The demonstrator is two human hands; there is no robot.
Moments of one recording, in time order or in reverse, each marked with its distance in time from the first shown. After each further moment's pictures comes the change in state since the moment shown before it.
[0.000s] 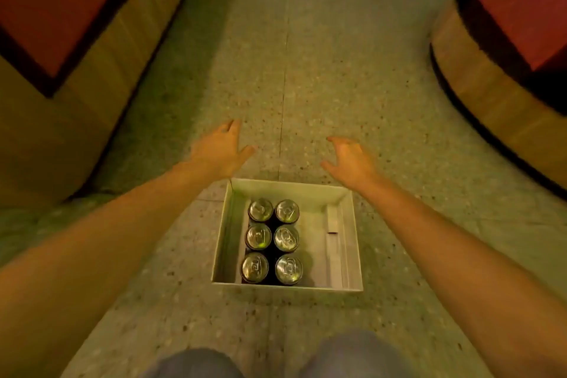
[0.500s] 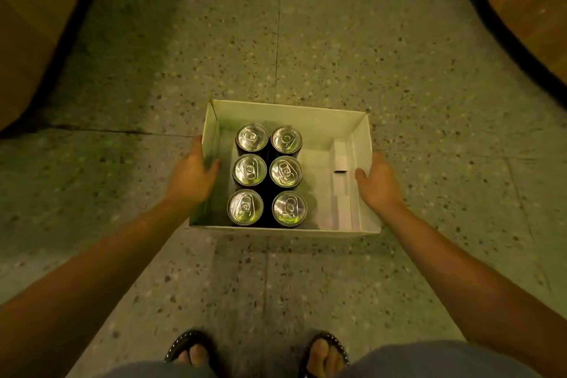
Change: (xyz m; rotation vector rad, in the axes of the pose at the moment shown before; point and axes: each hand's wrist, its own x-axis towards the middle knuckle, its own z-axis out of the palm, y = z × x) left_hand -0.048 -0.070 0.182 -0.448 0.047 -0.234; right_hand -0.085 0.074 0.151 0.345 0.092 0.421
